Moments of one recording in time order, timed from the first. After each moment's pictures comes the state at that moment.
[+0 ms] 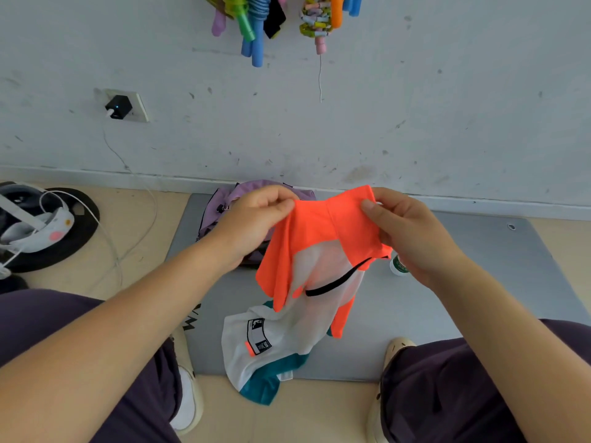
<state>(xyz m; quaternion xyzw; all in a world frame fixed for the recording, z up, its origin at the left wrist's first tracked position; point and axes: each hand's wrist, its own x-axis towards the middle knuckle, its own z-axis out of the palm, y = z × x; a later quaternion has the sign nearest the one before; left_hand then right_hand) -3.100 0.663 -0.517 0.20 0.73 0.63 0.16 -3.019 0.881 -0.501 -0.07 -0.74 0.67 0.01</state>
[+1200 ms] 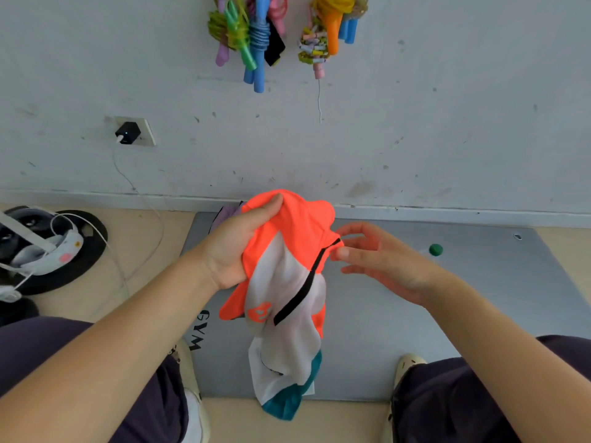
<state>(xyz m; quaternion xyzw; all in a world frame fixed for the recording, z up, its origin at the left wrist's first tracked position) -3.106 0.650 -0.502 -0.01 0.55 0.78 0.31 -3.032 0.884 -0.531 -0.04 -0.72 0.67 -0.14</state>
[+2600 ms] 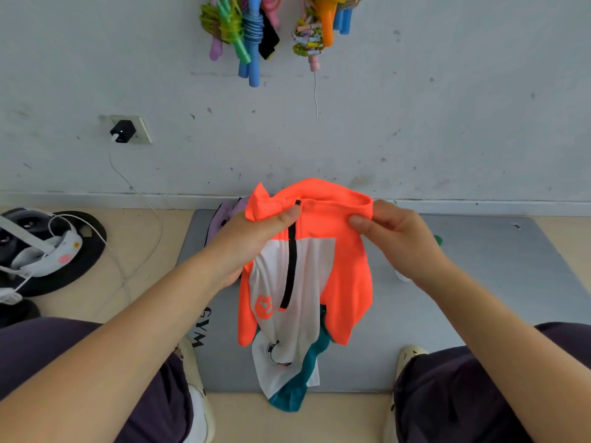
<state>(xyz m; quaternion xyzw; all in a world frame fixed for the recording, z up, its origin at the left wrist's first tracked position) -3.104 0.655 -0.509 0.09 0.71 0.66 0.23 -3.026 0.878 -0.510 -0.04 -0.82 0.56 0.10</state>
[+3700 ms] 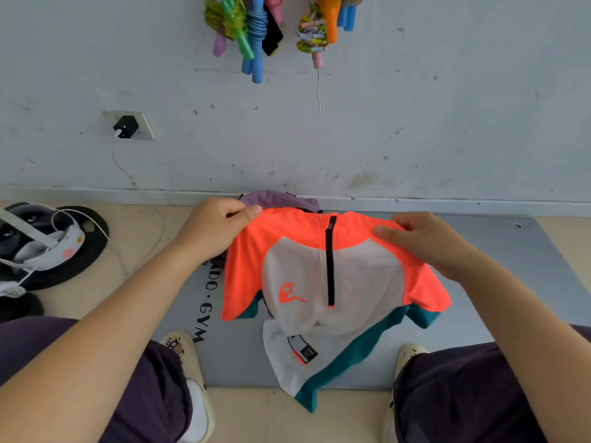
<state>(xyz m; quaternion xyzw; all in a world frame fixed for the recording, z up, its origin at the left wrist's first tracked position) -3.150 0.607 -0.541 0.20 0.88 0.42 0.03 -3.031 0.927 -0.519 -0.15 -0.89 0.42 -0.04</state>
